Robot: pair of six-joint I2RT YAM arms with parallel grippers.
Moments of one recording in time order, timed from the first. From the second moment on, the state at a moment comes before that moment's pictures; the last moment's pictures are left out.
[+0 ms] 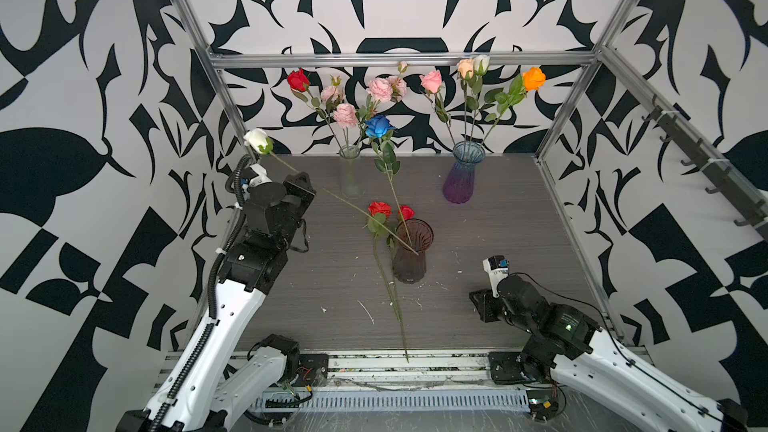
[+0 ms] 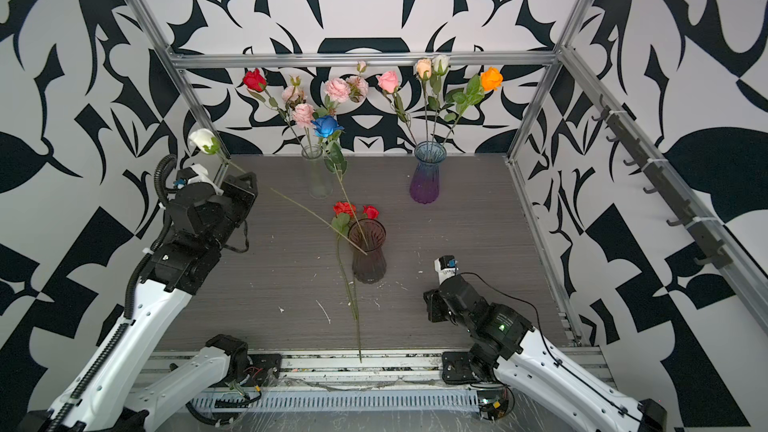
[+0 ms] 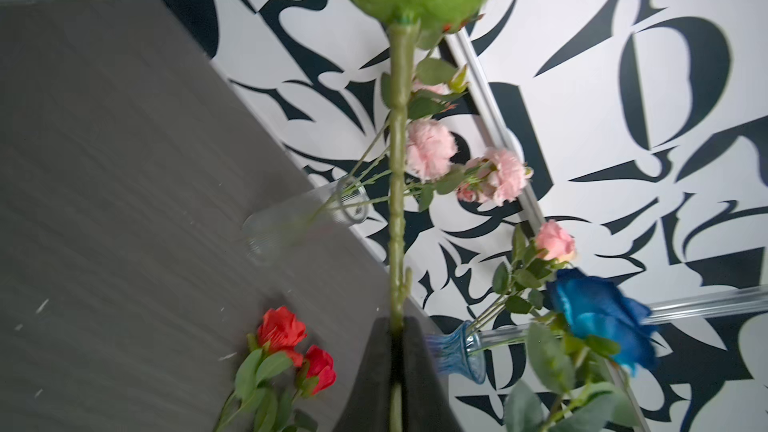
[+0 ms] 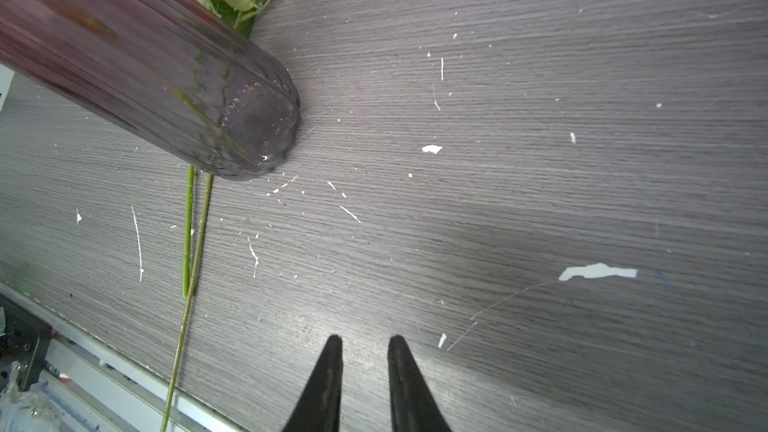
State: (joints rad) left arm -0.33 0.94 1.07 -0.28 -0.21 -1.05; right arm 0.80 0.50 0.39 -0.73 0.10 0.69
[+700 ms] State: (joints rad) left arm -0.33 1.04 1.14 -0.10 -0.10 -0.78; right arm 0.81 0.50 0.39 -0.73 0.10 0.69
